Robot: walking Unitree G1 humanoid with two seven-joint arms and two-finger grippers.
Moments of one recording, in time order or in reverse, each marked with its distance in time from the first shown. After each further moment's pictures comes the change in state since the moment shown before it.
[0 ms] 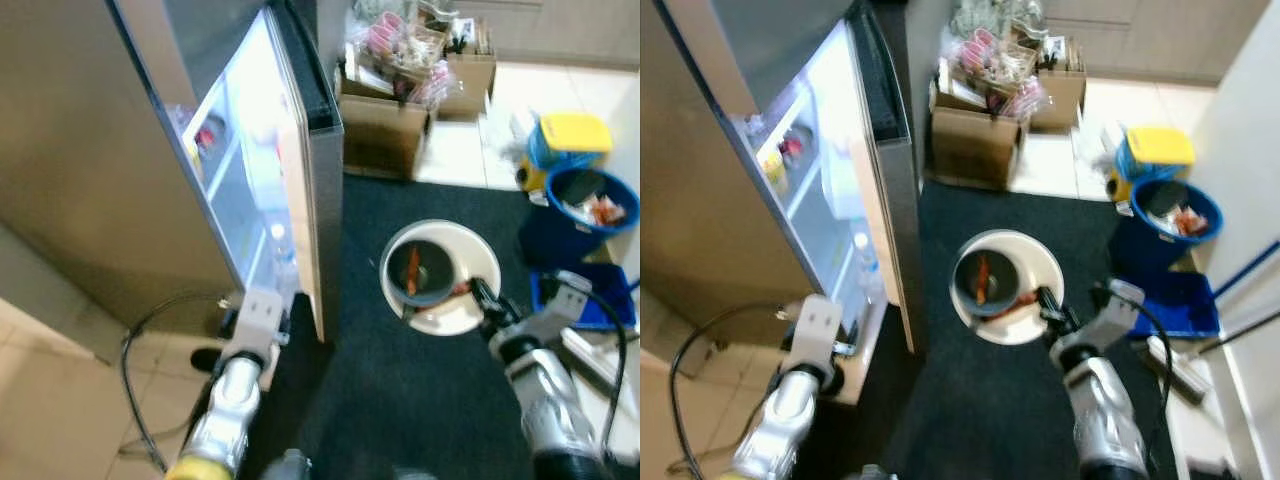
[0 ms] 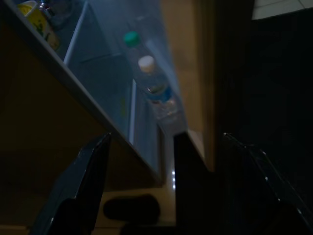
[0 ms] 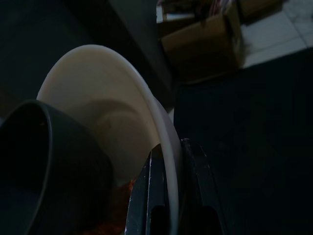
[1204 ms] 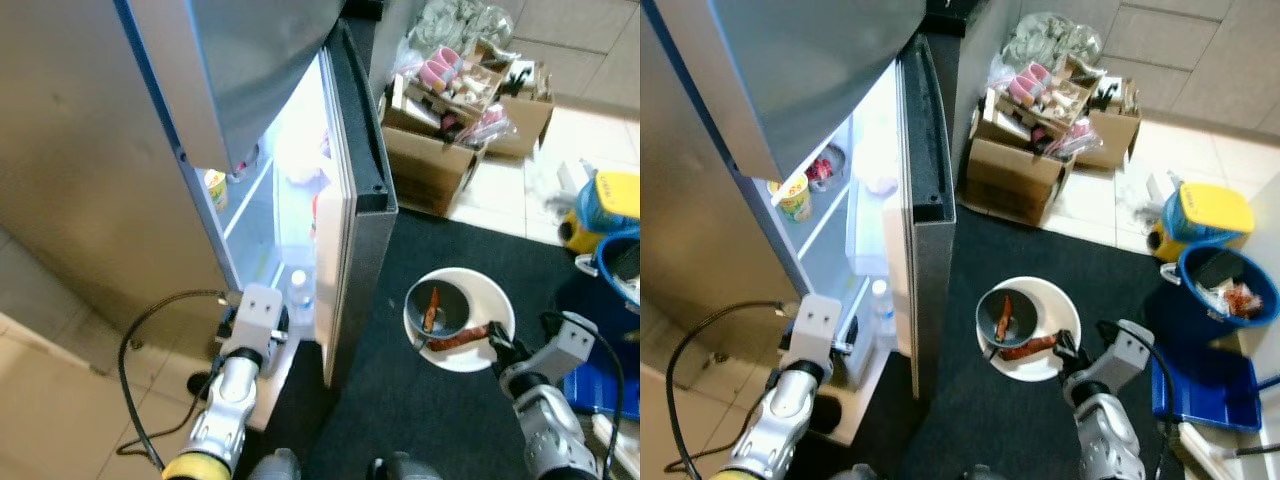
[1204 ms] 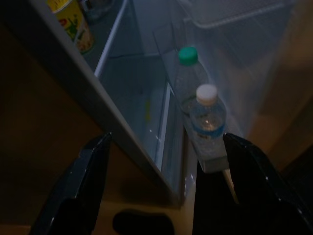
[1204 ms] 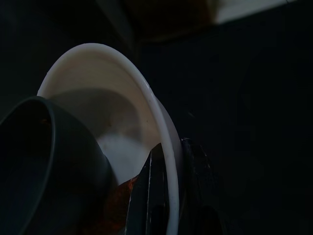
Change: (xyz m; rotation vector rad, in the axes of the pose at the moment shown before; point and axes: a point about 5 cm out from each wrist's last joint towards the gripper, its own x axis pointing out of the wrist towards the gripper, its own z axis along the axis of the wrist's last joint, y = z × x) left arm 0.000 0.001 0.000 -0.017 -0.003 0.011; right arm -0.038 -0.058 -0.050 0.004 0.156 -0.312
